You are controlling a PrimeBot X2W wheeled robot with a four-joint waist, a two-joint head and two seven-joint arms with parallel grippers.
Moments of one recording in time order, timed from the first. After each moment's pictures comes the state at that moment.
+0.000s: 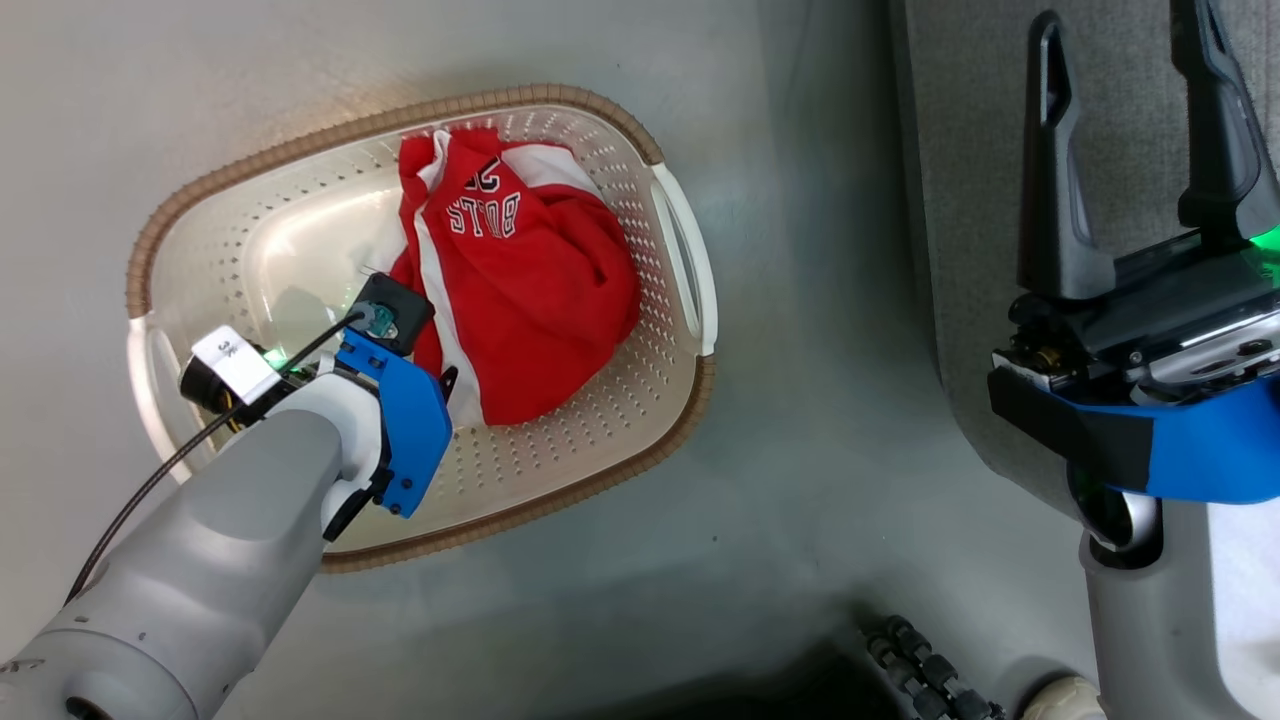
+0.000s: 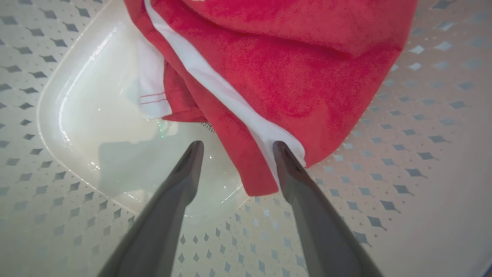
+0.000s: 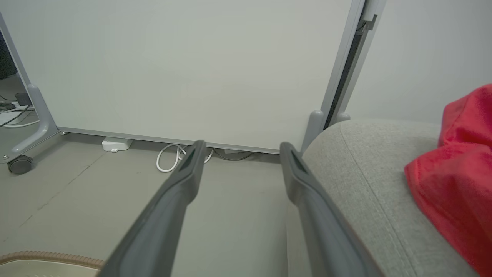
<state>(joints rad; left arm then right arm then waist) -0.95 0.32 -1.28 1.00 -0.86 -0.13 0.10 -0.50 -0.05 0.07 -0.19 0.05 0.13 -0.26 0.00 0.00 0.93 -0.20</state>
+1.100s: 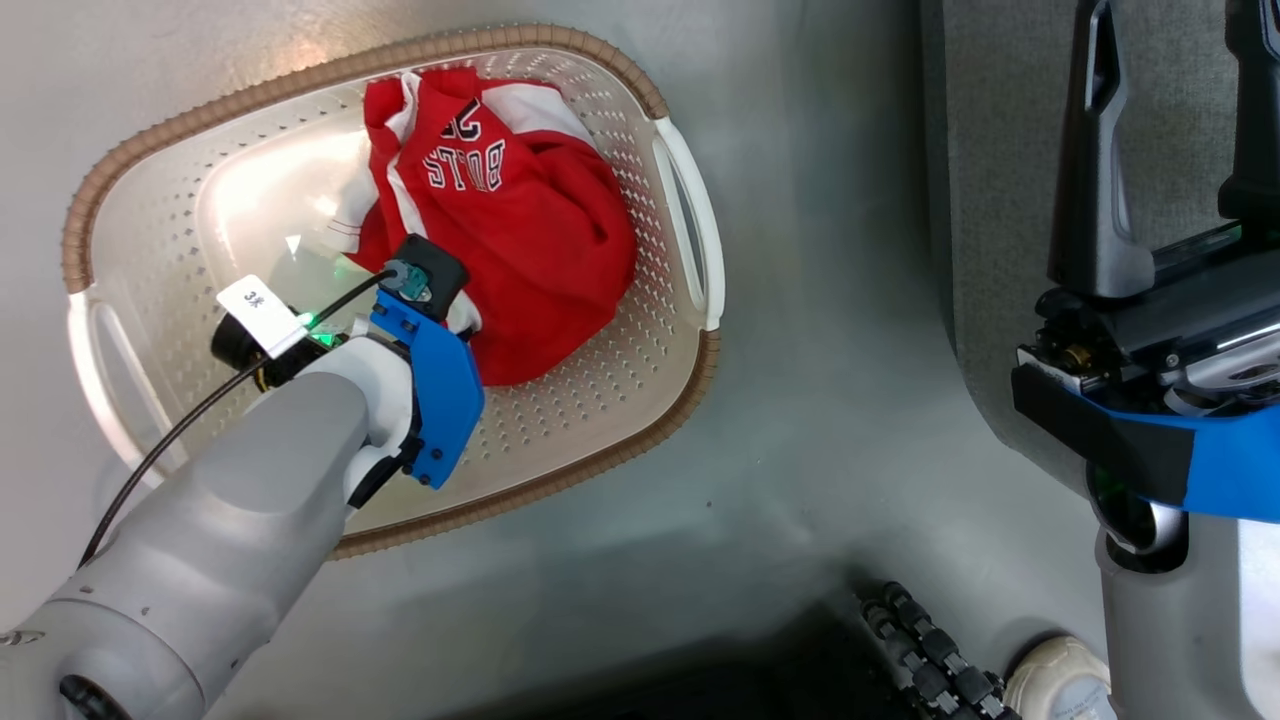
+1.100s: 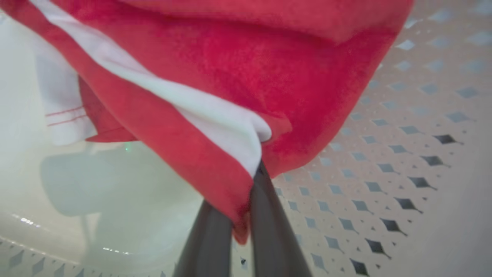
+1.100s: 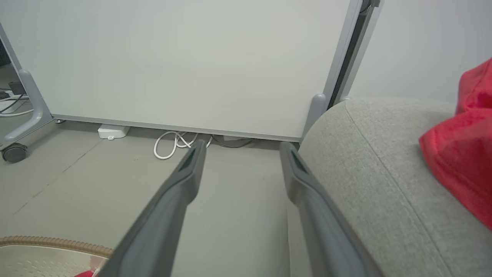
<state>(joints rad) -1.00 0.33 -1.28 0.90 -0.89 -0.13 0.20 -0.51 -0.05 0.06 -0.25 0.06 0.13 -0.26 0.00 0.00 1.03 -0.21</state>
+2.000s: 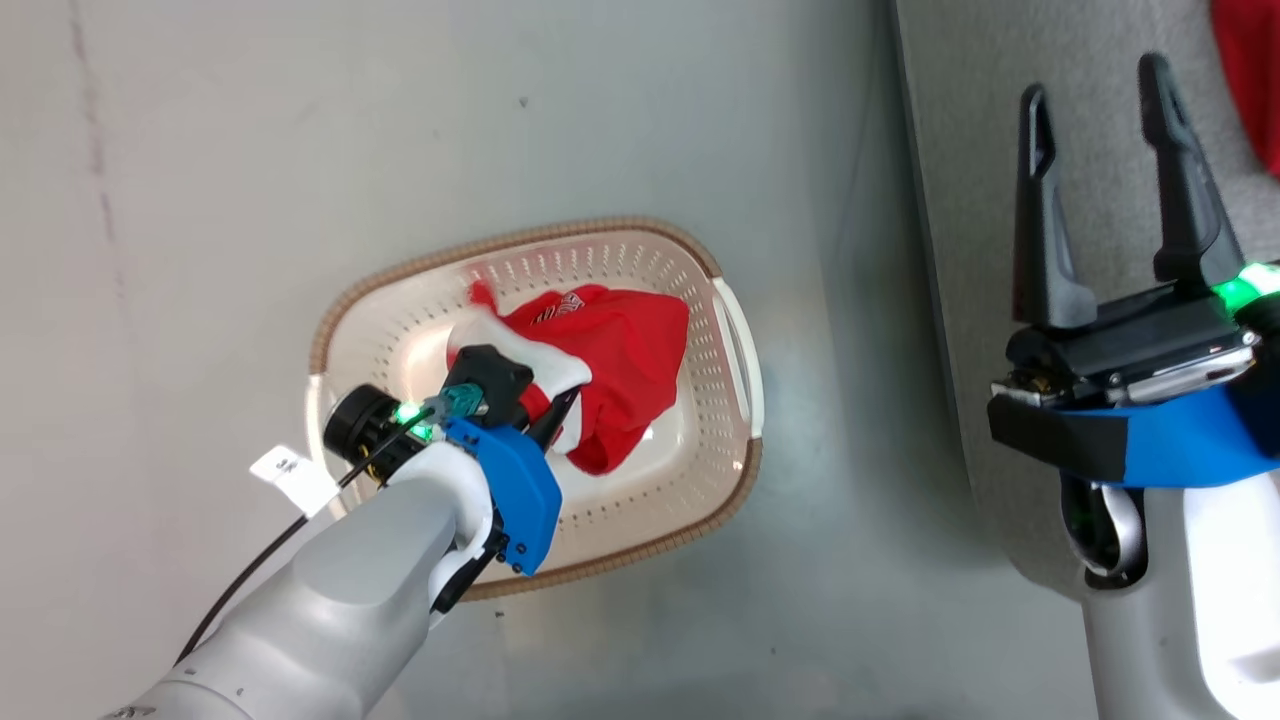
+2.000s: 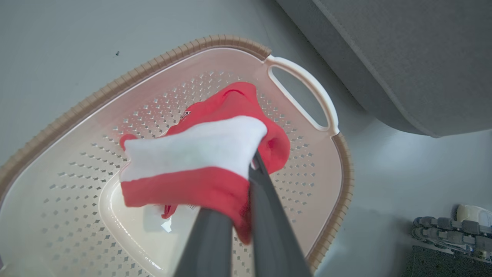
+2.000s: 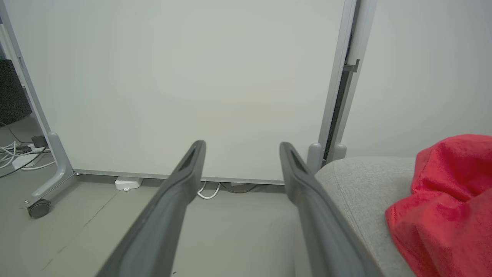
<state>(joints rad) -0.85 0.23 -1.28 0.90 -0.94 -0.13 -0.17 -0.45 -0.05 0.02 -0.08 0.06 0.13 -0.26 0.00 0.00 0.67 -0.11</state>
